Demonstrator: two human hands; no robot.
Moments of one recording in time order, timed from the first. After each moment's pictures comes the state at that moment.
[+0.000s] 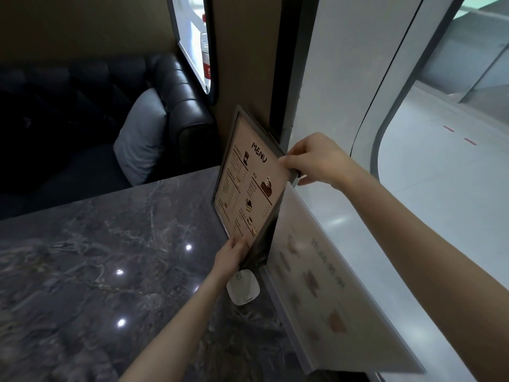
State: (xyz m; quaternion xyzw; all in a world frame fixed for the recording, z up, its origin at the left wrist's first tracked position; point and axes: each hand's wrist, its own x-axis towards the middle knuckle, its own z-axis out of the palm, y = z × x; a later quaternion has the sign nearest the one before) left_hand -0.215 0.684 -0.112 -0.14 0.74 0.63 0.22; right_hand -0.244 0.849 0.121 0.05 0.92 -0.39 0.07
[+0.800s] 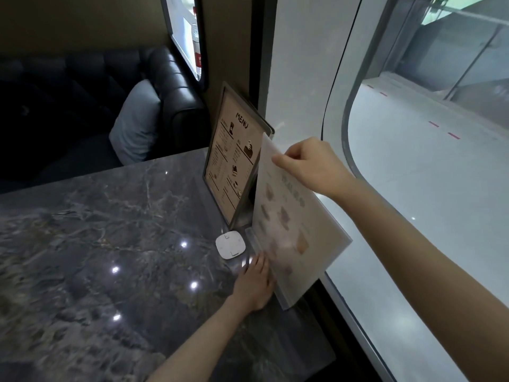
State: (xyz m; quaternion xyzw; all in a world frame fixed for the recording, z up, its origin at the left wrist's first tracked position) left_hand -0.070 0.736 -0.146 0.23 0.94 0.13 0.23; right_hand -0.124 0.858 0.111 -0.04 0.95 -0.32 -0.05
